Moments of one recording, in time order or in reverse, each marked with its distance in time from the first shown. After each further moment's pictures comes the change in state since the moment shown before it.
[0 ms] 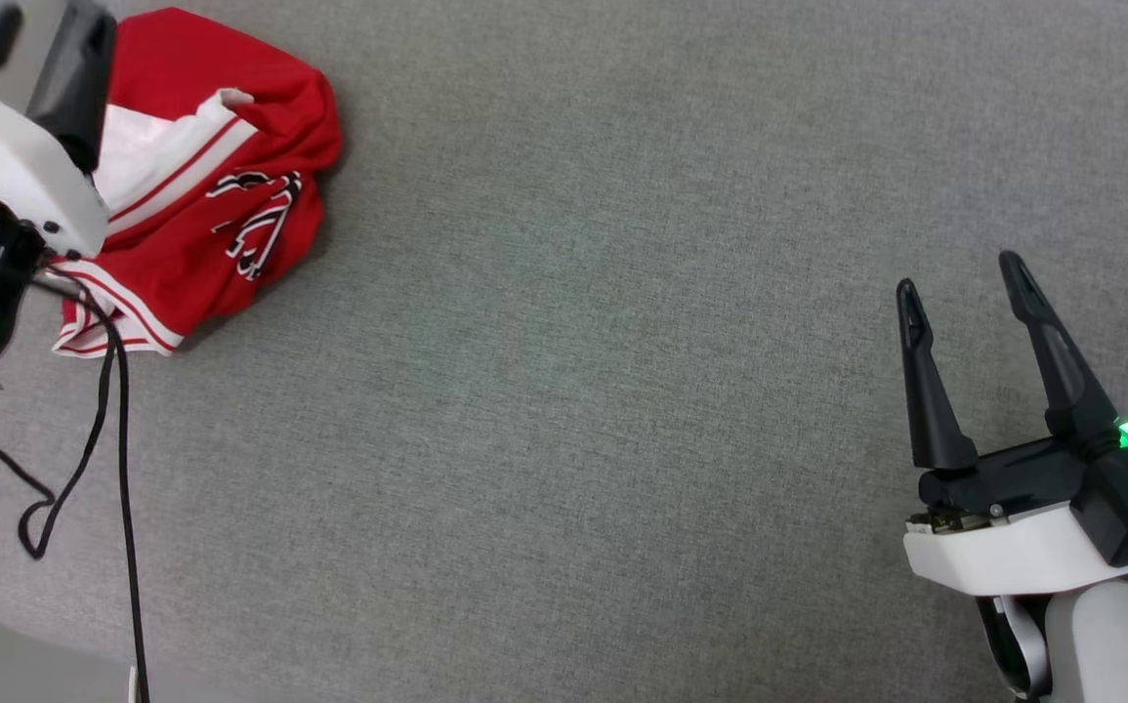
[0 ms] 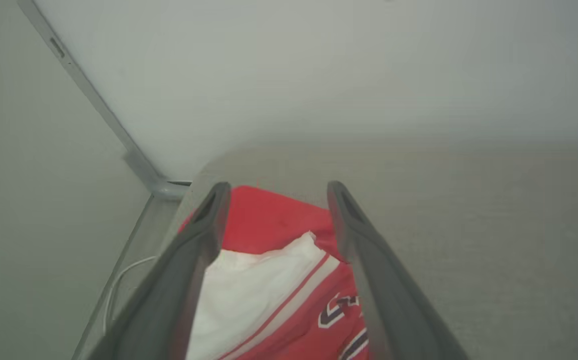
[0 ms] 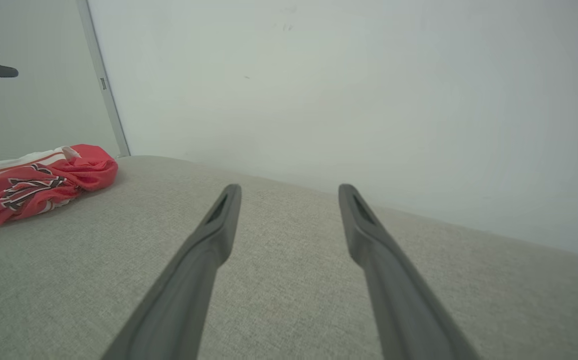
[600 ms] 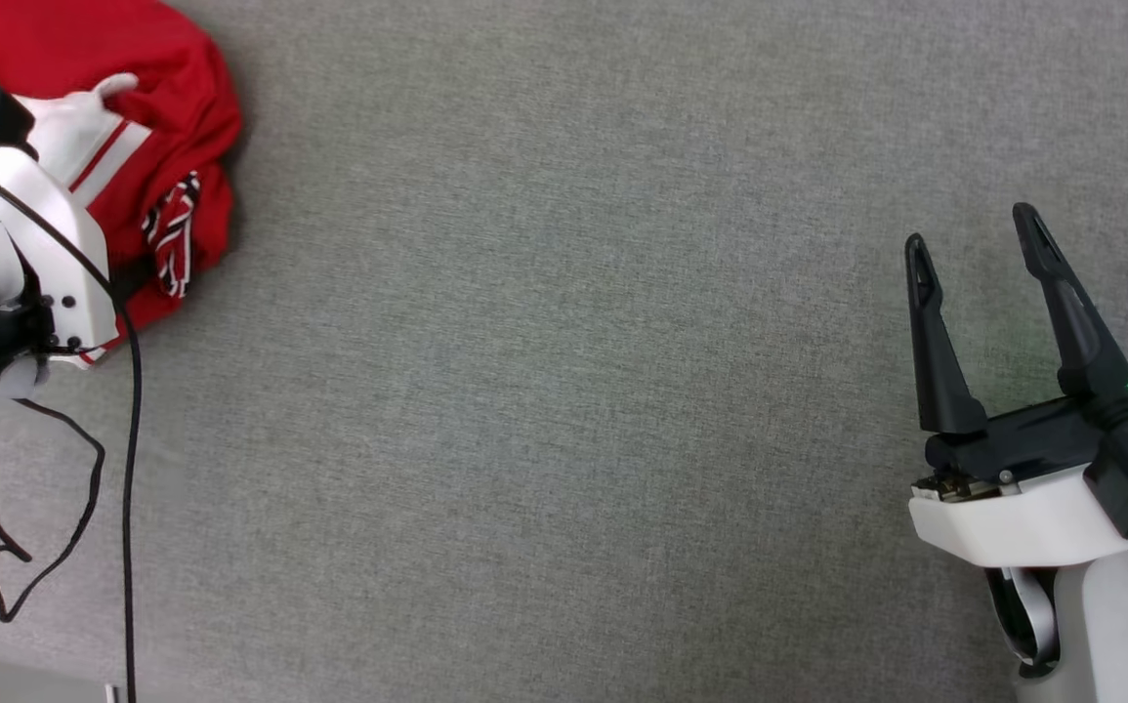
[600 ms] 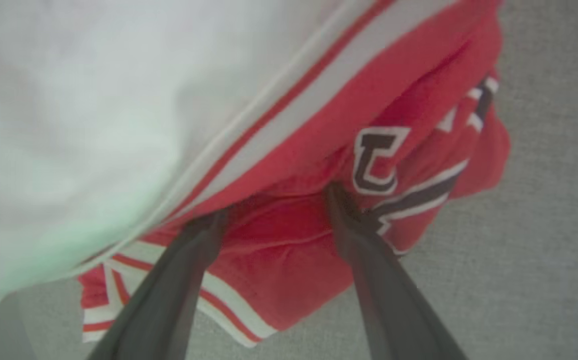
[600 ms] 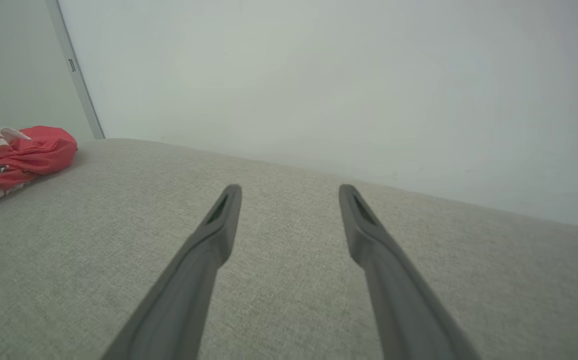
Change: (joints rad) left arm -0.073 0.128 -0.327 0.188 -0.271 0.000 0.563; right arm -0.061 -0.011 0.005 -0.011 -0.002 0.000 0.000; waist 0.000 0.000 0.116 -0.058
